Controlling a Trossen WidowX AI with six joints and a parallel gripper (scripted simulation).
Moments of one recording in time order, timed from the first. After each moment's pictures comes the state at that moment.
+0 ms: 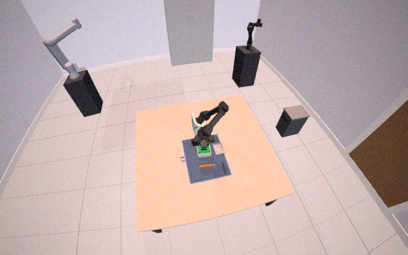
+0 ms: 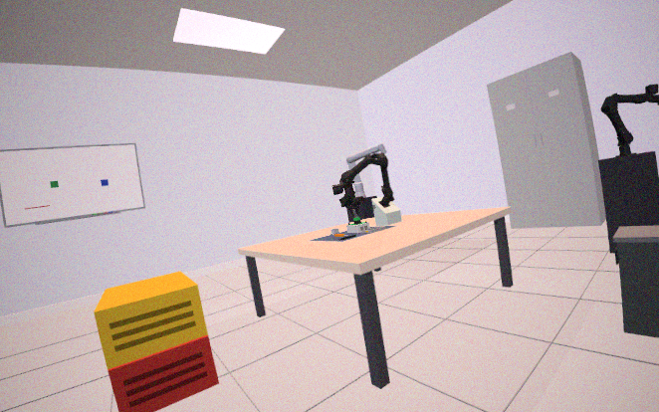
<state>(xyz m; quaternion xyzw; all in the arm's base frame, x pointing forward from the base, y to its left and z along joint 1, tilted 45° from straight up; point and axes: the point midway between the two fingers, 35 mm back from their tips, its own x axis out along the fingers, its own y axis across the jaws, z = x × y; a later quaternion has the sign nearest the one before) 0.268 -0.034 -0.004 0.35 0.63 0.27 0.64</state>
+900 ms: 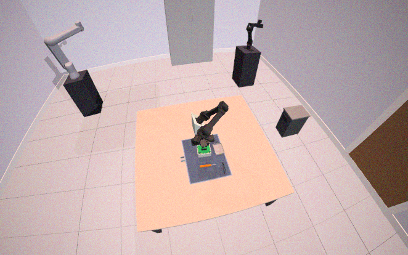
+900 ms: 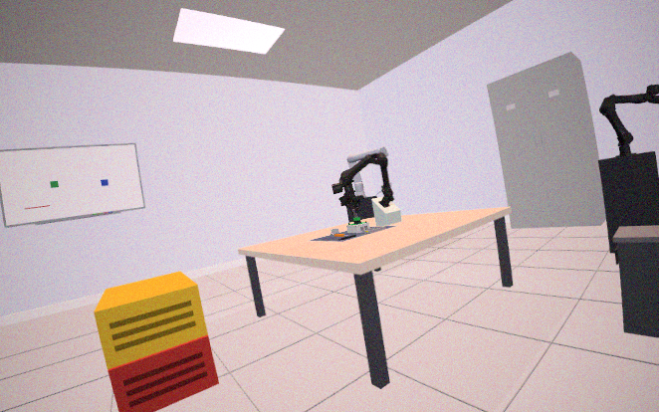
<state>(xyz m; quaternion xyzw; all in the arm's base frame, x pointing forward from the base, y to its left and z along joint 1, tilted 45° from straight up) 0.267 -0.040 0.001 0.35 0.63 0.27 0.64</state>
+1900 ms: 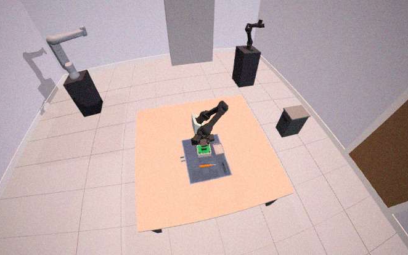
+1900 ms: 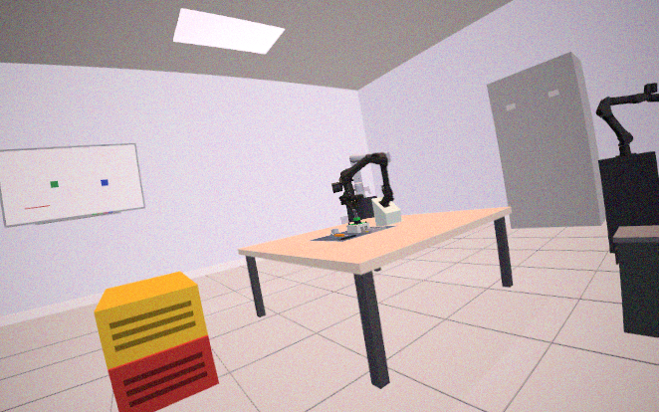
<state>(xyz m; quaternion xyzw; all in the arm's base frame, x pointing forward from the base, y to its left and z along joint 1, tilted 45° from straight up) 0.267 -0.045 0.006 0.35 0.63 0.26 0.64</state>
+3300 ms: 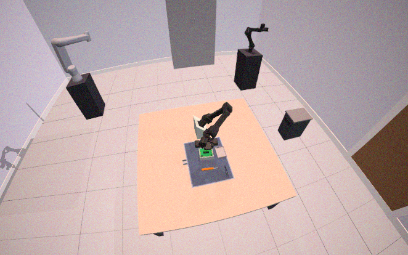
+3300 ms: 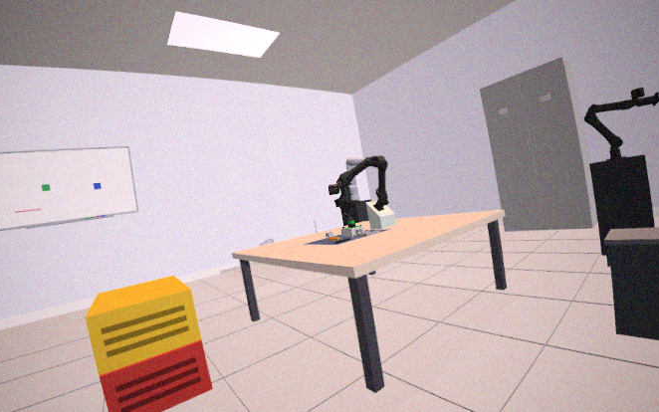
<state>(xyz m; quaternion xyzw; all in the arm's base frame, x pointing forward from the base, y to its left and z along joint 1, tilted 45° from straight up) 0.270 -0.038 0.004 0.32 0.65 0.21 0.66</state>
